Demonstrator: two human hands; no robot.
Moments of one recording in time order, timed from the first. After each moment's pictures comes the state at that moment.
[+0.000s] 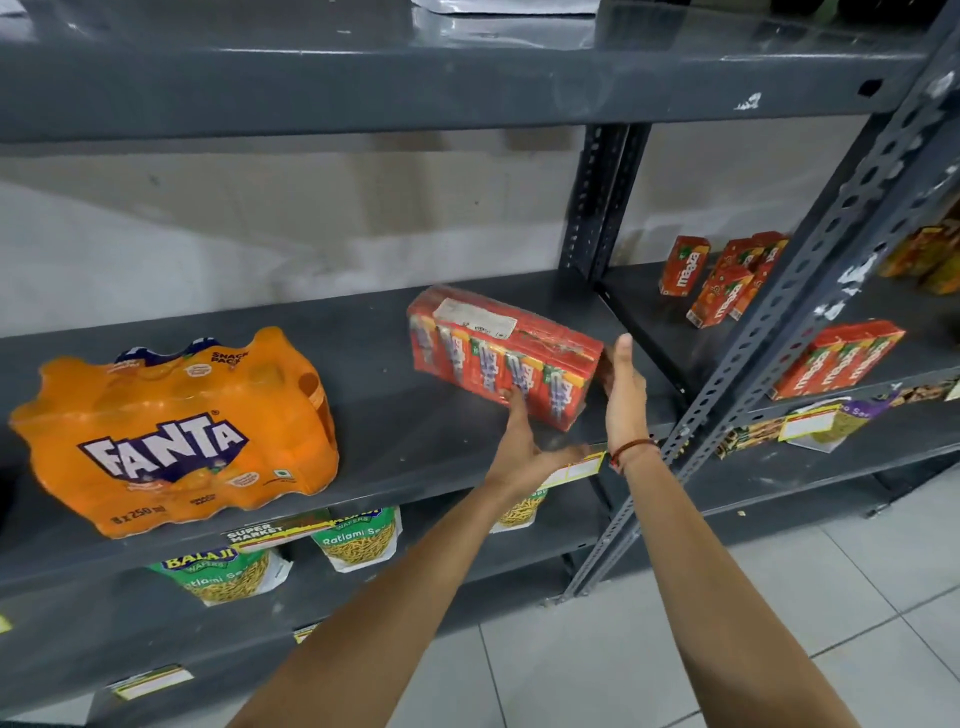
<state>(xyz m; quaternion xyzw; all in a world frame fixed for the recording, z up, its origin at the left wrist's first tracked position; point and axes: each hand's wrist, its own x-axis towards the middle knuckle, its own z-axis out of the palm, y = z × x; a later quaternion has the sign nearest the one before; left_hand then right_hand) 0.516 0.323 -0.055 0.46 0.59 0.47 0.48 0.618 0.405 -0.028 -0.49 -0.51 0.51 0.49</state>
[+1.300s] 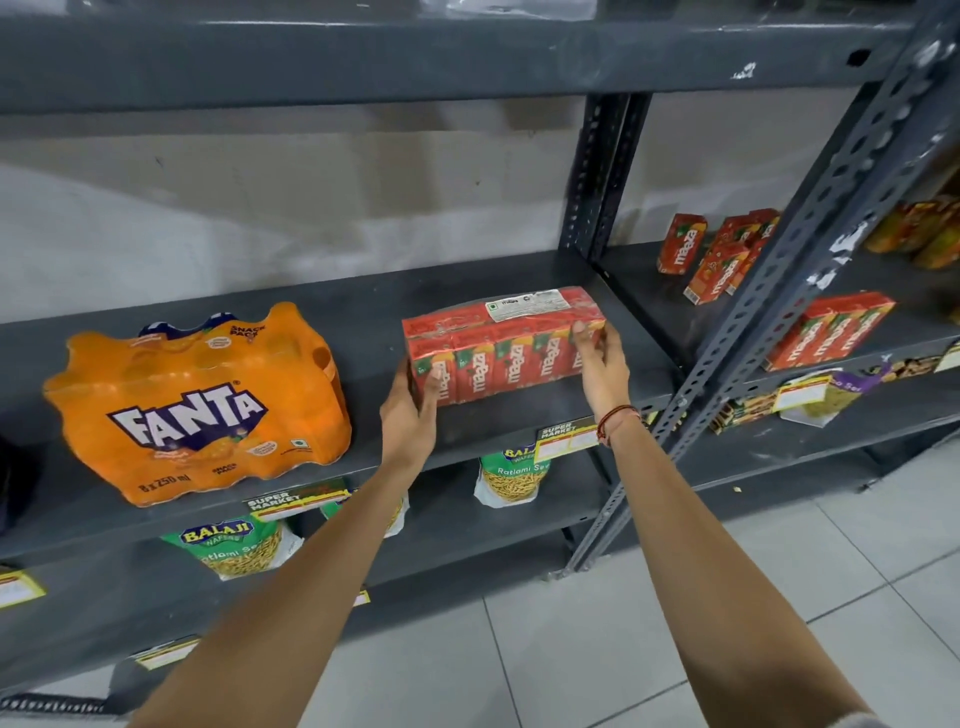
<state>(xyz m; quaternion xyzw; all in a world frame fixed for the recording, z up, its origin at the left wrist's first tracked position) 0.414 0.283 -0.068 0.41 0.70 0.53 0.23 0.602 0.408 -0.046 -0.52 -0.55 0.46 0.46</state>
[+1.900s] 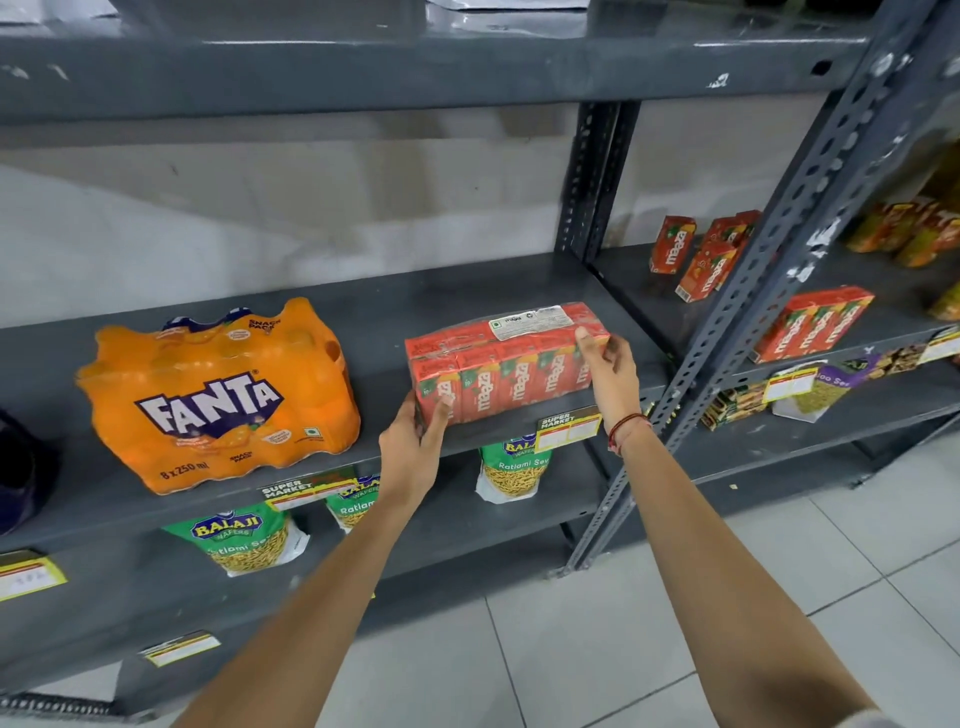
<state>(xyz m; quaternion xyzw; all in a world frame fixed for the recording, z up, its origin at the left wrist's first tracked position) 0.430 0.235 -0.068 0.41 0.71 0.52 0.26 0.619 0.378 -0.043 -0.51 -0.54 0.48 0.47</state>
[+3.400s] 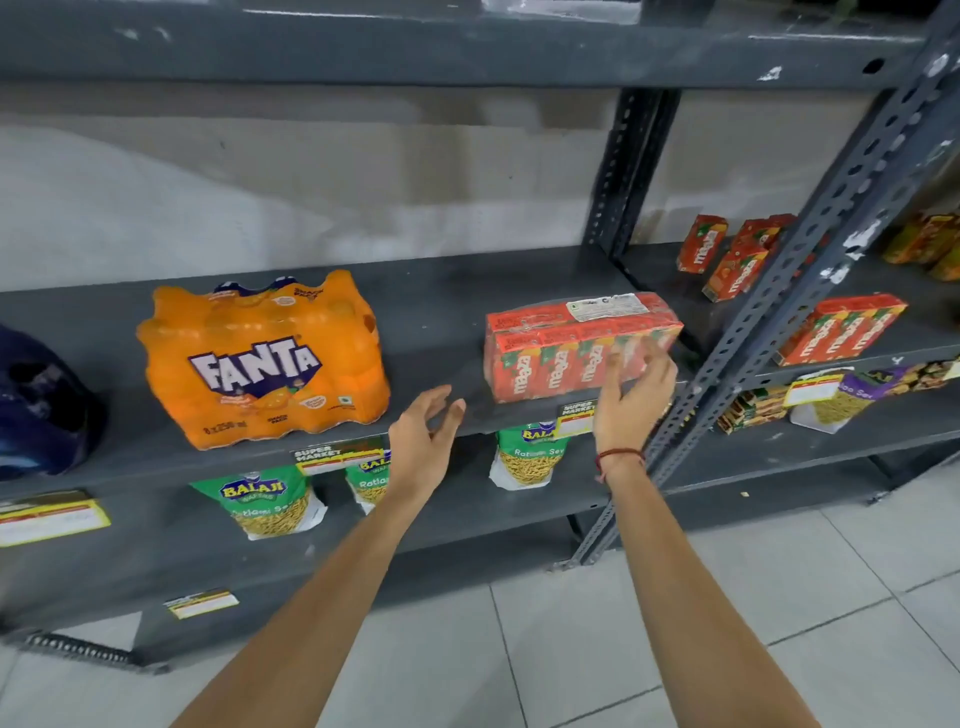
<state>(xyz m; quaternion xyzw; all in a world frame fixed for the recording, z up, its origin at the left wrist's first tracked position) 0.432 0.206 -0.061 0.41 0.72 0.52 0.22 0.605 0.315 -0.037 -0.55 -0.56 0.23 0.57</state>
